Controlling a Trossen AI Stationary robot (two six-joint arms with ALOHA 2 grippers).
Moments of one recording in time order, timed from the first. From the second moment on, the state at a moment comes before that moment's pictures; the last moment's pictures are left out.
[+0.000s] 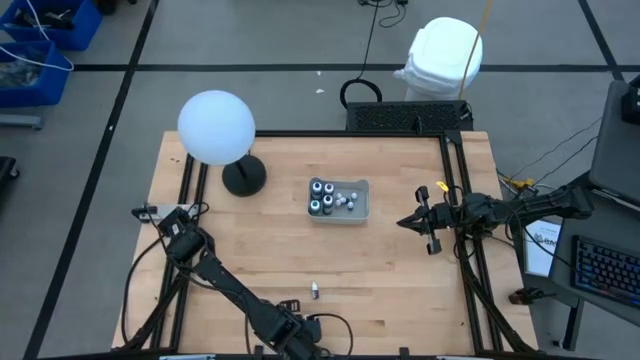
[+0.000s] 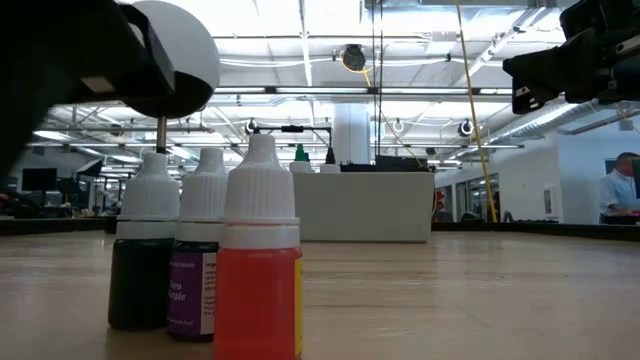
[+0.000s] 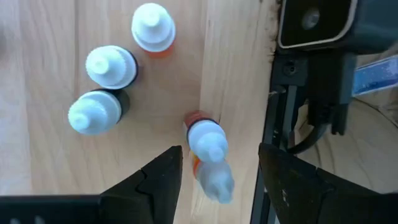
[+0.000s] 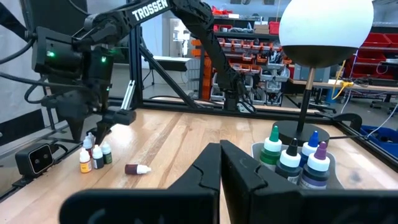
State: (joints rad) left arm -0.68 2.27 1.85 -0.87 0.05 -0.79; right arm 0.12 0.30 0.02 0.34 -0.03 -0.04
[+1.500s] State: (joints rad) left arm -0.65 2.13 1.85 -1.13 0.03 -0.72; right arm 0.12 0.30 0.02 0.34 -0.03 -0.04
